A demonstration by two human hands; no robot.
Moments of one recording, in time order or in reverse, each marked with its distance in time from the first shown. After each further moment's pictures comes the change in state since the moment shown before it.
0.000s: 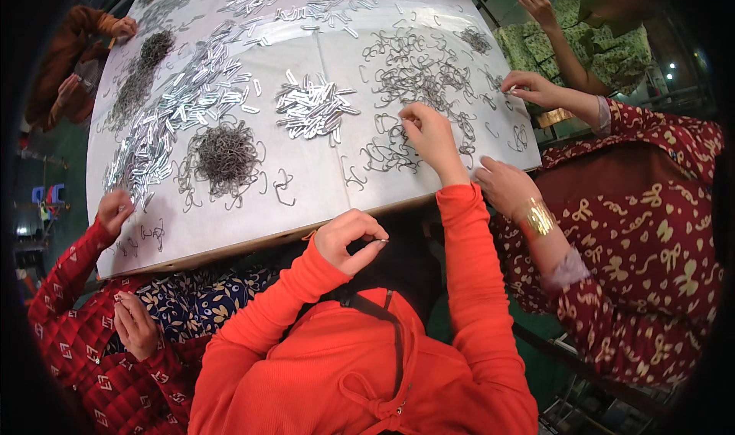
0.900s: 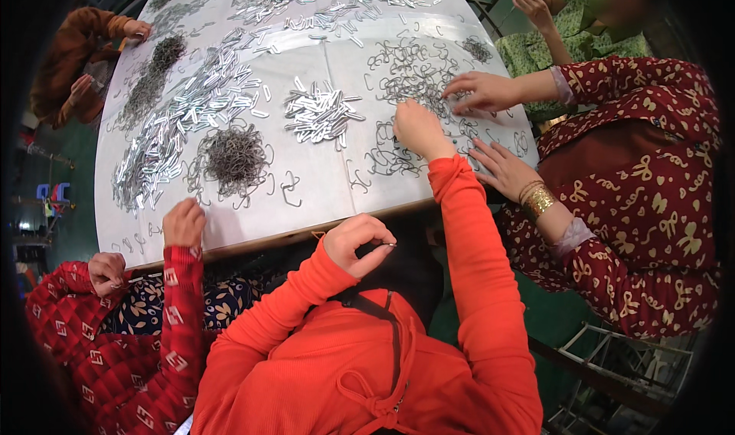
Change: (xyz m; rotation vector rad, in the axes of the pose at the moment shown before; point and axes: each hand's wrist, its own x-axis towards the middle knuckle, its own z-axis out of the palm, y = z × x) left_hand -0.020 0.000 0.009 0.004 -0.009 0.135; right_hand 0.018 0.008 0.018 -0.631 -0.146 -0.131
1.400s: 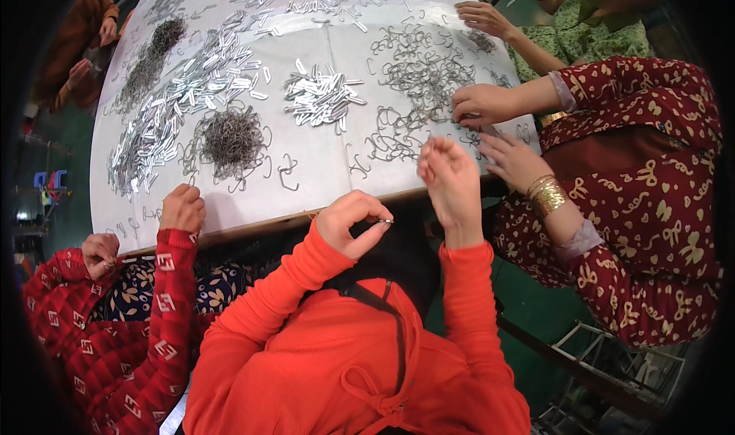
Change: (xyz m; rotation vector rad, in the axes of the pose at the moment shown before) left_hand 0.003 0.007 0.001 -0.025 0.076 -0.112; right_hand -0.123 -0.062 -0.074 1.901 0.197 0.385
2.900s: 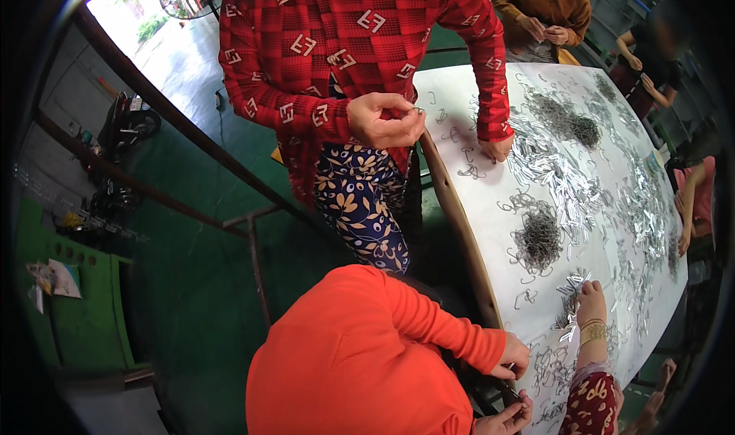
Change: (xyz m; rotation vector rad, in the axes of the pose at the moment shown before) left_hand -0.061 -0.011 0.029 0.057 0.203 0.195; right_hand 0.120 0.062 0.003 -2.014 -1.138 -0.752
